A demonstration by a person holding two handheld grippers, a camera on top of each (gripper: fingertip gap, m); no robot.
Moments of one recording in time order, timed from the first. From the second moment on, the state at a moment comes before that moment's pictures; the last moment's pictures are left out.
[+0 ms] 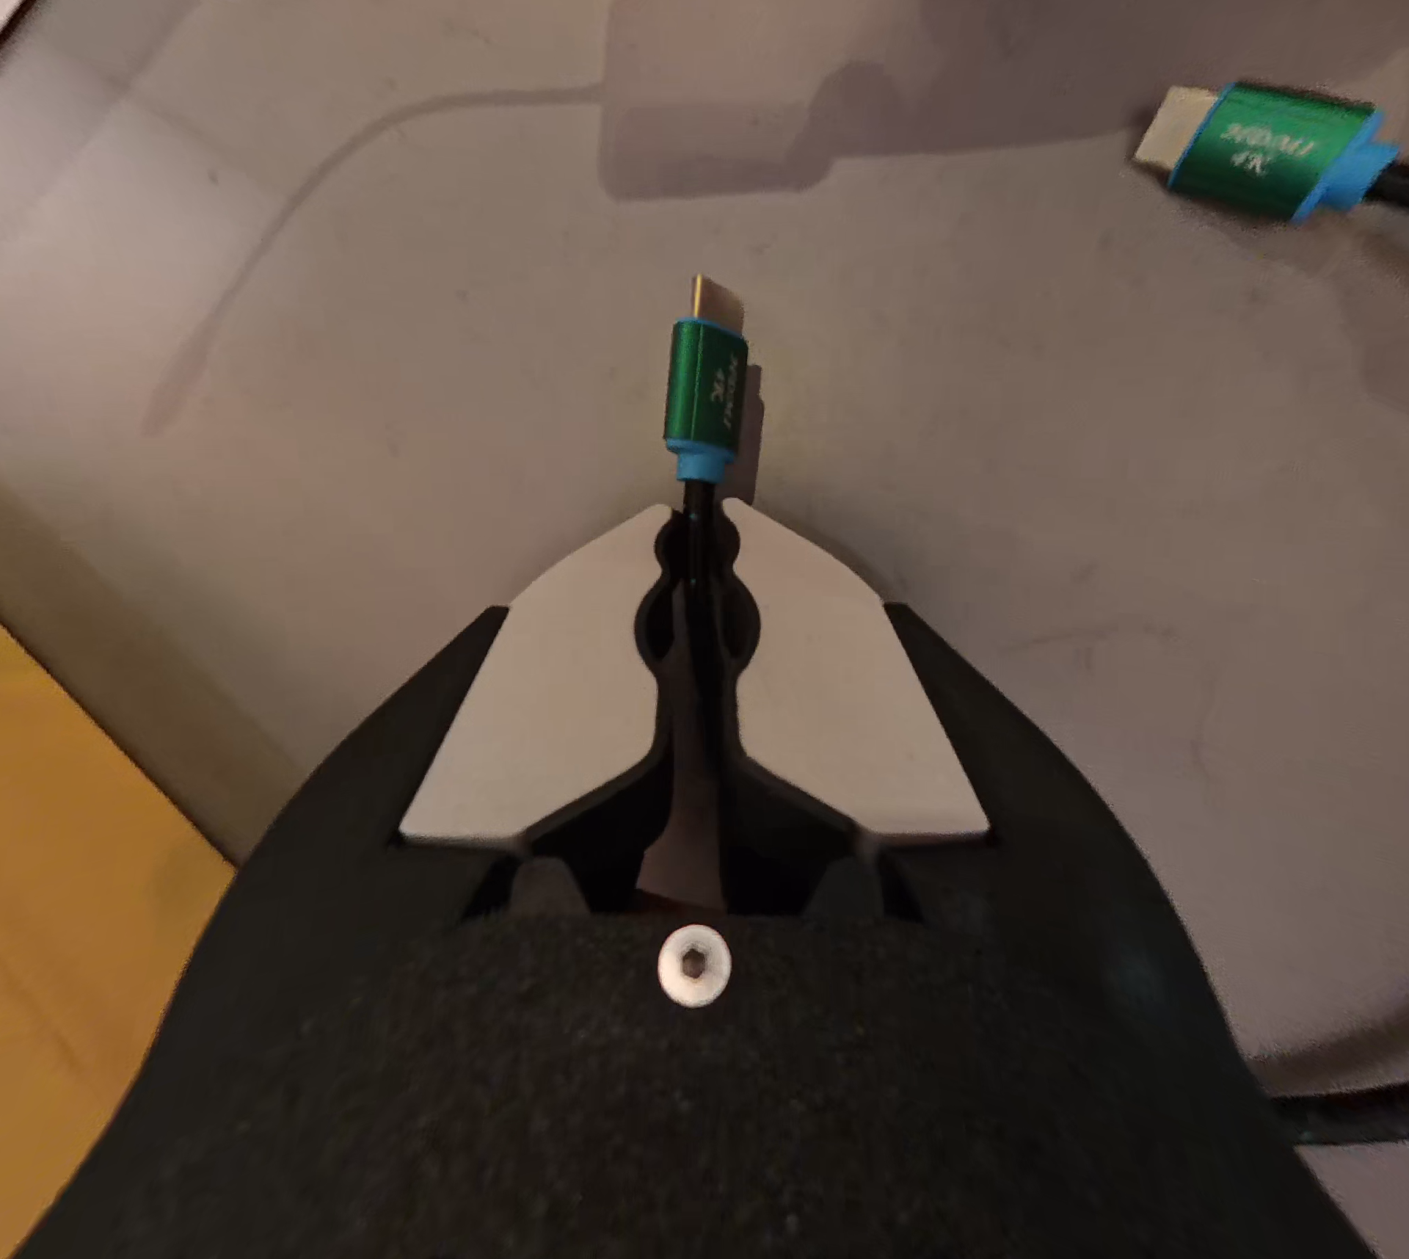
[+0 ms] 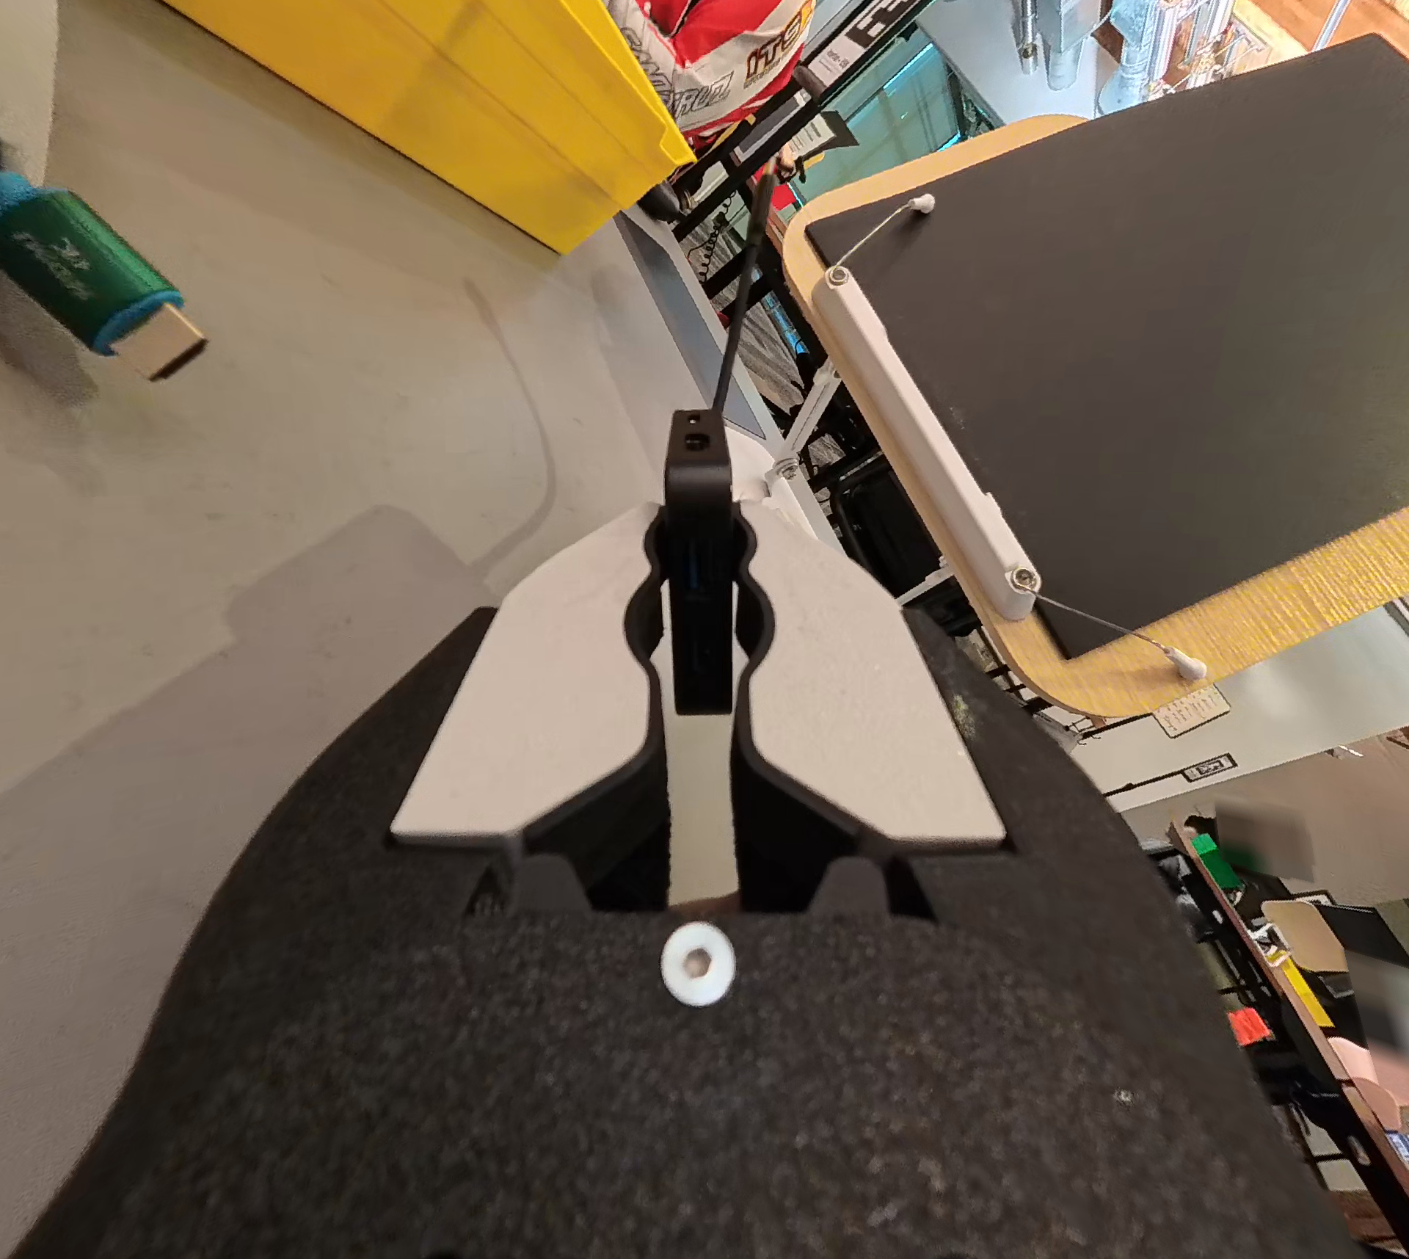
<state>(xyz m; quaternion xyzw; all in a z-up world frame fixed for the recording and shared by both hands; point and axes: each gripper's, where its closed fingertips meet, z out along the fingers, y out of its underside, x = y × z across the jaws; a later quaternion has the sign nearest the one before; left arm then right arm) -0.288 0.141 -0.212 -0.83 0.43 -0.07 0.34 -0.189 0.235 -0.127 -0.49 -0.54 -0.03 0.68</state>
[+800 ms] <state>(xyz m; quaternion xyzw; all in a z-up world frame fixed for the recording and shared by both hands) -0.286 0.116 -0.086 -0.65 0.47 0.23 0.55 -0.188 0.235 -0.128 -0.49 -0.54 -0.03 0.68</state>
